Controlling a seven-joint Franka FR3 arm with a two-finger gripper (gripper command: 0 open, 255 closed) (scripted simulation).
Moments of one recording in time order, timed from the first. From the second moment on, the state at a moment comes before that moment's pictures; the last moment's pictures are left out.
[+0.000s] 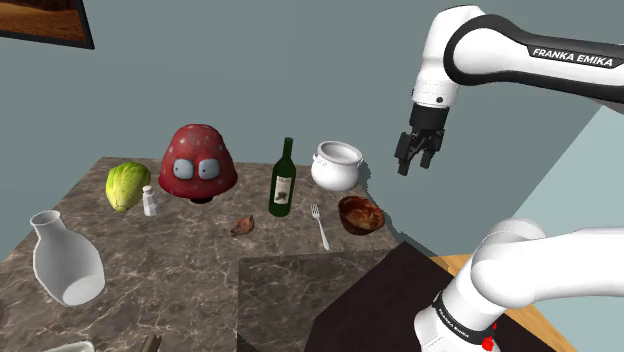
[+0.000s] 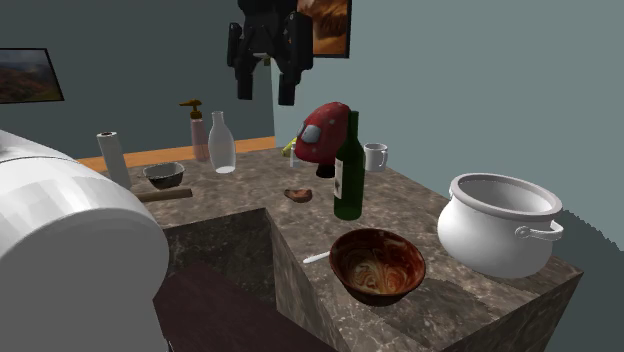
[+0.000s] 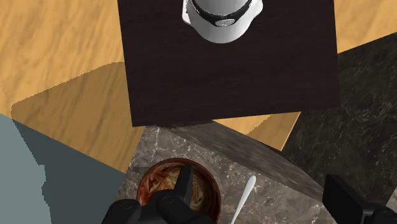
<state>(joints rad) 0.00 -0.82 0.00 -2.44 0.00 1.46 0.14</state>
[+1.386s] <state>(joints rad) -0.01 -0.35 0.36 -2.47 0.17 2.05 0.74</state>
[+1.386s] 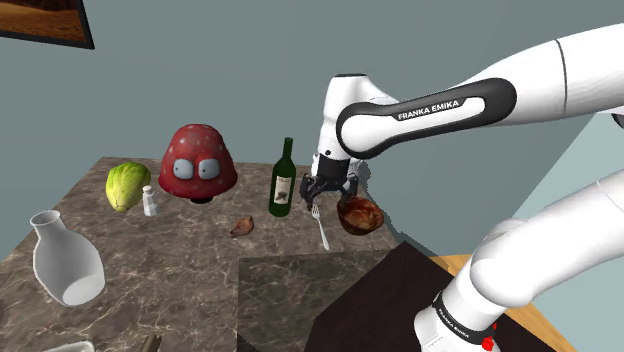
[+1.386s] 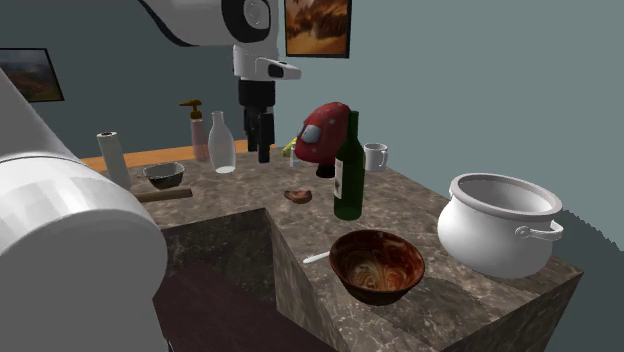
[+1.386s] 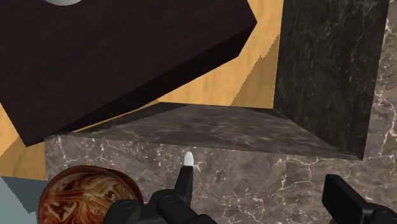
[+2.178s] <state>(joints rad) -0.03 0.16 0.45 -2.19 -0.08 2.30 1.21</state>
